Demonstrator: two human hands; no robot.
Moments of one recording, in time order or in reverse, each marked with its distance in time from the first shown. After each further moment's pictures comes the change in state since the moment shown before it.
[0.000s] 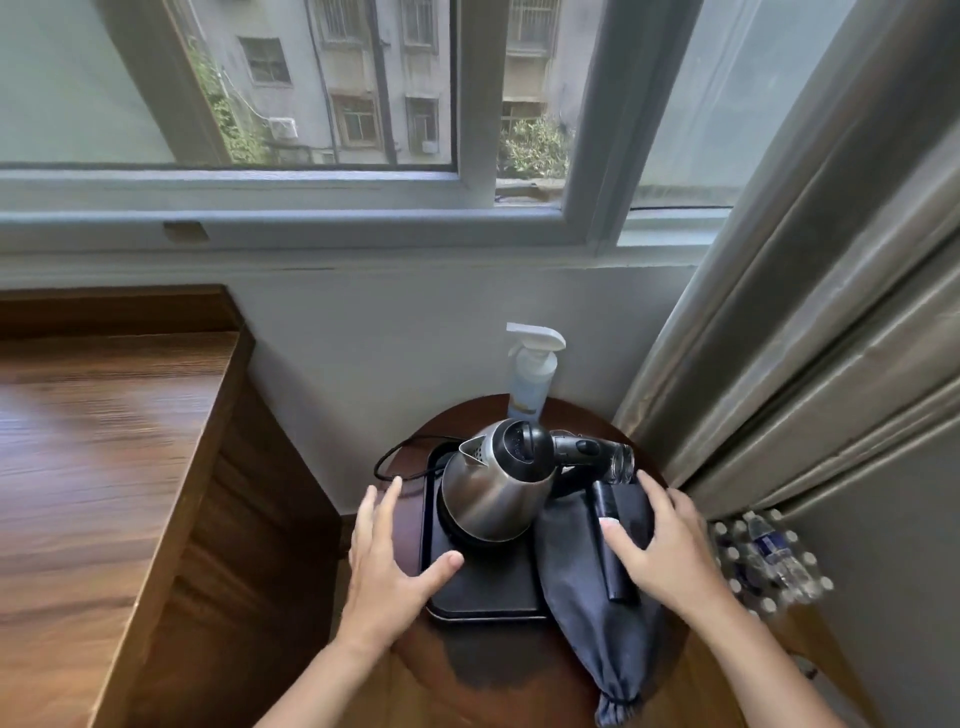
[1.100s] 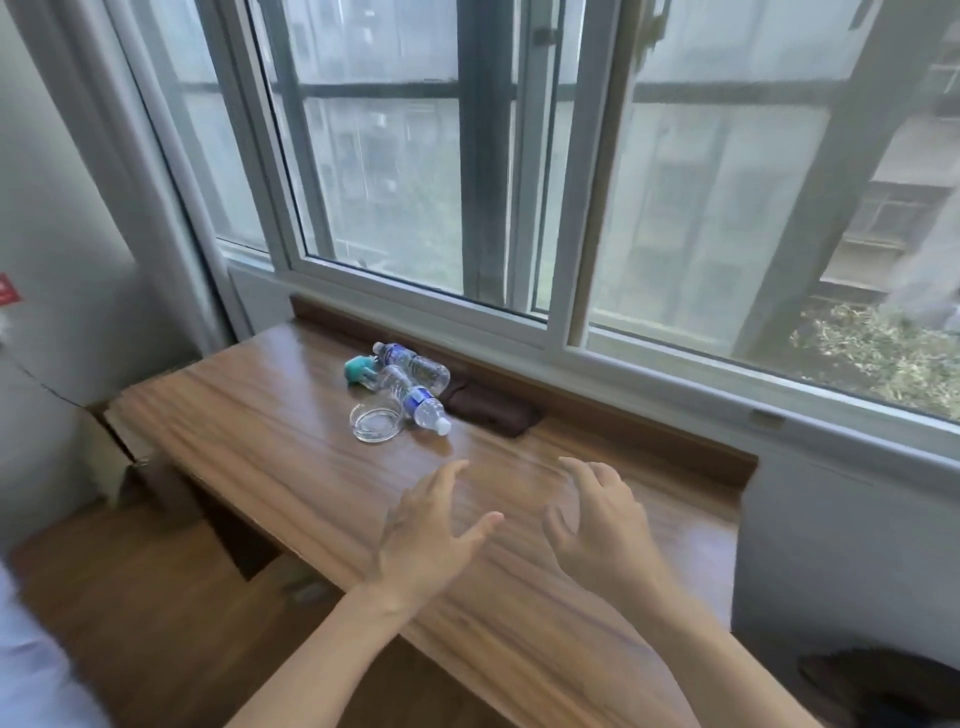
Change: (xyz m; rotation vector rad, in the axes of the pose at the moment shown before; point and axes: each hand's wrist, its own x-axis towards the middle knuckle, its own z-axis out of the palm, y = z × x) left_hand -0.134 -0.051 -0.560 0.359 0.509 -0.124; right_hand -0.264 -0.614 0.160 -0.032 -0.204 -0.947
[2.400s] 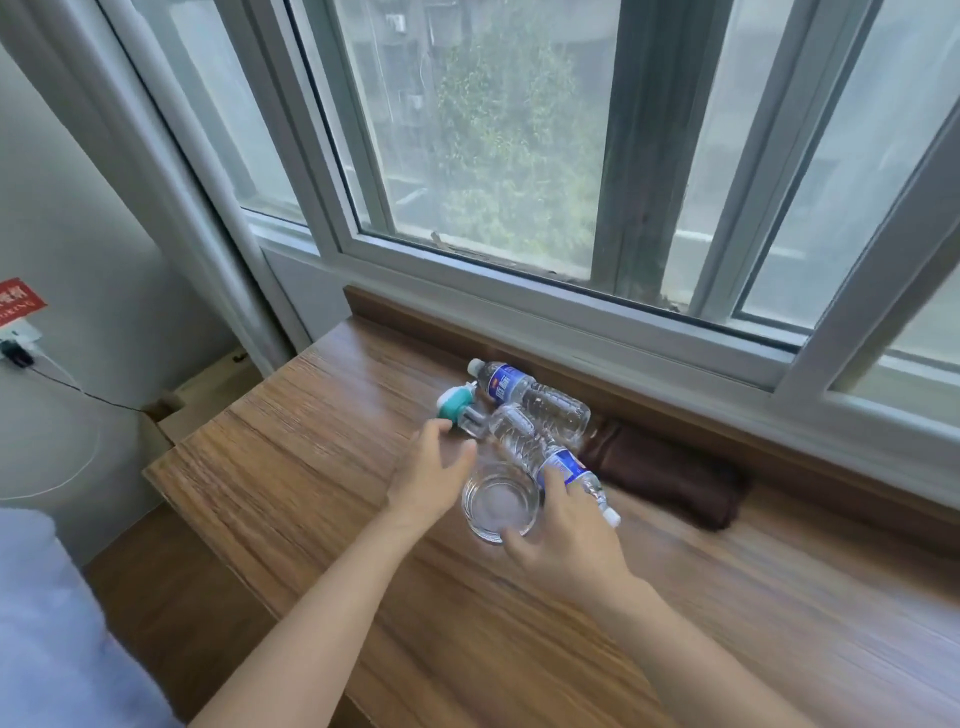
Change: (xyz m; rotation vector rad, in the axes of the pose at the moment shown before) left_hand 0.318 -0.262 -0.065 -0.060 -0.035 -0.313; right_hand 0.273 -0.139 0.260 0.046 -0.219 0.072
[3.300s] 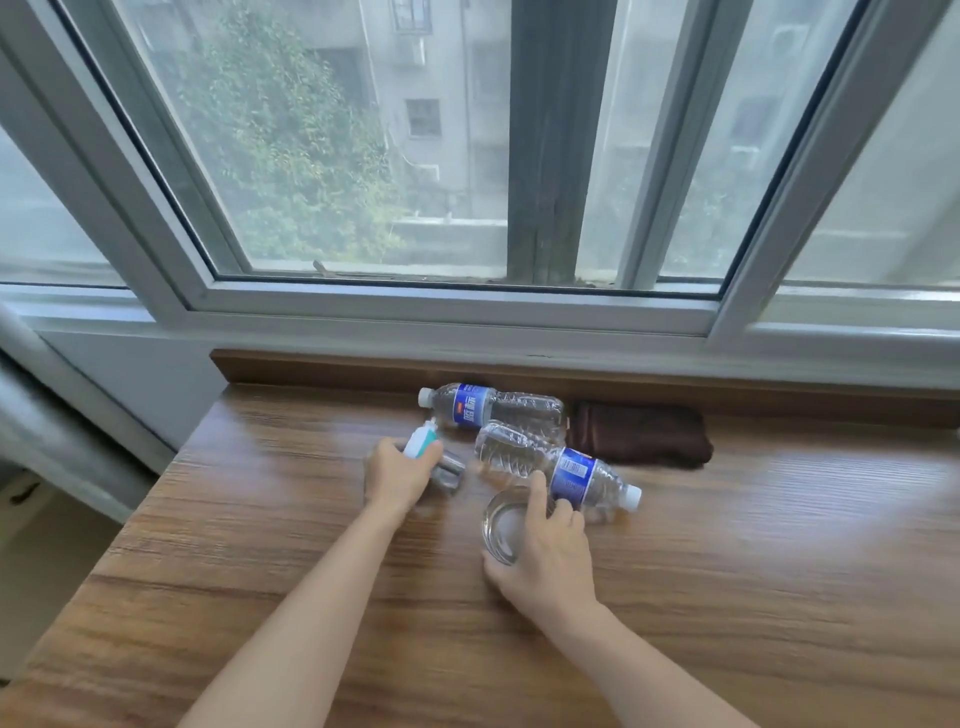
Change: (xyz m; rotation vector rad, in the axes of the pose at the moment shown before) left_hand 0.154 -0.066 0.012 -0.209 -0.215 -0.063; right_hand 0.036 -0.086 0.096 -0.127 0.266 0.514
